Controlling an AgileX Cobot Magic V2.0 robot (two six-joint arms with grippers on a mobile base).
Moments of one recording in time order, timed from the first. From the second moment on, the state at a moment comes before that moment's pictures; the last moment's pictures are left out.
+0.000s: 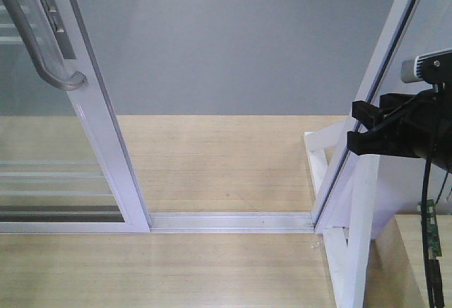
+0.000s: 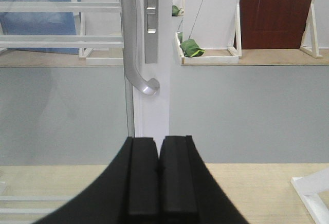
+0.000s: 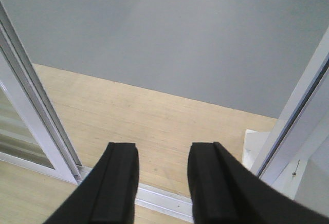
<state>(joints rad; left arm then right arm) -0.02 -0.01 0.03 0.04 0.18 -0.08 0.28 1.01 -0.58 0.10 0.12 -0.10</state>
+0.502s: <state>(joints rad) -0.02 -0.01 0.03 0.04 0.18 -0.08 0.28 0.95 -0.58 0.10 0.12 -0.10</state>
